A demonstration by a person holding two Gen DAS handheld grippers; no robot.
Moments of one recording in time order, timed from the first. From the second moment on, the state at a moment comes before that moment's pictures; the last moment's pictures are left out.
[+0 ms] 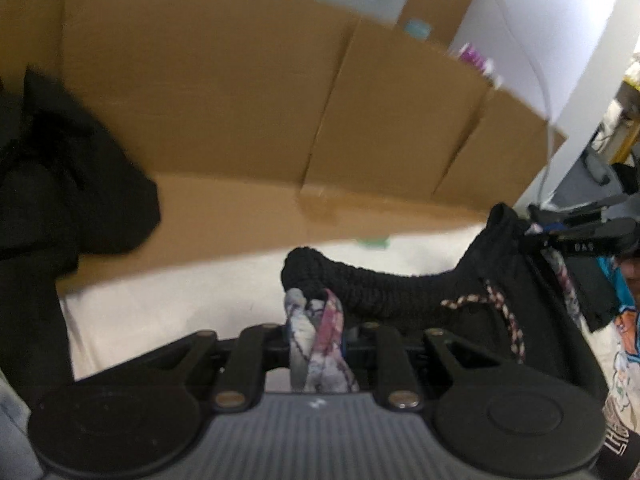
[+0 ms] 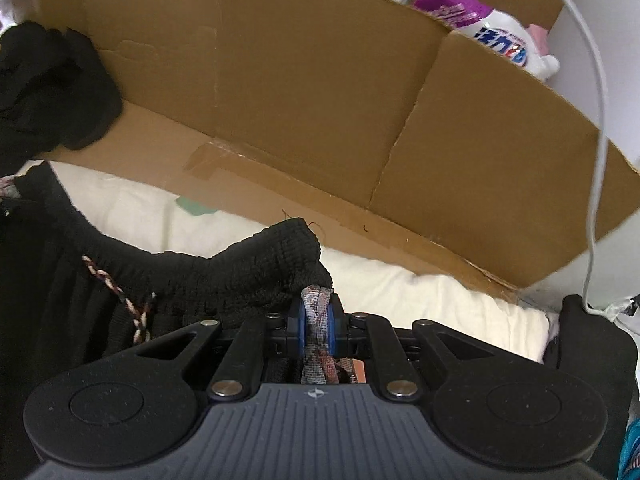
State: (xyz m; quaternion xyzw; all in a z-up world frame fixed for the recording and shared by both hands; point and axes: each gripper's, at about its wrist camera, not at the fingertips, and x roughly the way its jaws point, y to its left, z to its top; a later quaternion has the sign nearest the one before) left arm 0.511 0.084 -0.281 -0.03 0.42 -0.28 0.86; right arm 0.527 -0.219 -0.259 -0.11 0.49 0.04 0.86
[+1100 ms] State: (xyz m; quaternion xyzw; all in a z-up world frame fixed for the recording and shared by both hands) left arm 0.239 0.202 -0.288 -0.03 0.52 -0.14 0.84; right arm 0.287 -0.359 -0.271 0.07 0.53 0.01 0.84
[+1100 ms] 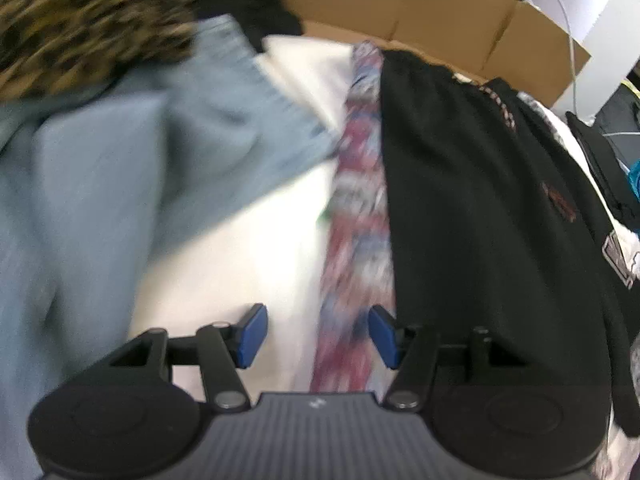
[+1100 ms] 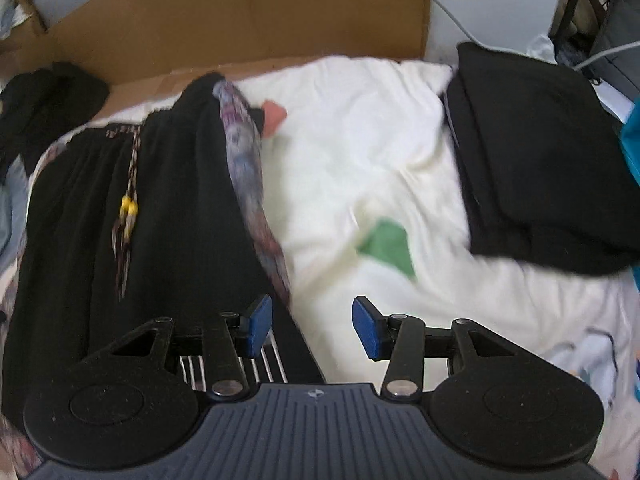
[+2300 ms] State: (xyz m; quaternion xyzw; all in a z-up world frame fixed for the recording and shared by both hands) left arm 0.119 0.256 -0.248 -0.04 0.52 -0.13 0.84; right arm 0.177 -0.271 -0.286 0.10 0.62 0.12 0.77
